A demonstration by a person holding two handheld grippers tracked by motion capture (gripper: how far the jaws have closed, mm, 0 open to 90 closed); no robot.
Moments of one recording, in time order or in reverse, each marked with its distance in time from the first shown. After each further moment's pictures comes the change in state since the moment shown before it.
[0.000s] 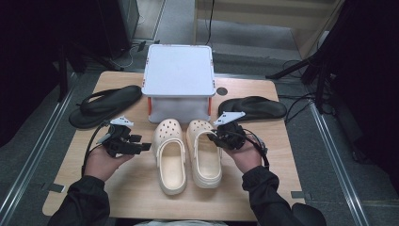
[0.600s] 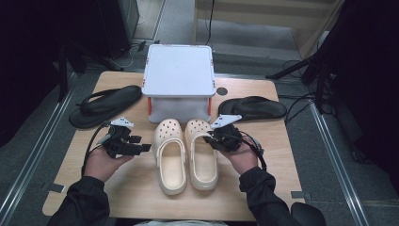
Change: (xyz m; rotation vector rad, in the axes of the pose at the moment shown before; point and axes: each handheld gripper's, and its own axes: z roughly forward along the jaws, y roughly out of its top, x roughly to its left) left arm -0.001 -0.001 0.002 0.002 0.000 0.000; right arm 0.006 -0.004 0.011 -0.025 0.025 -0.008
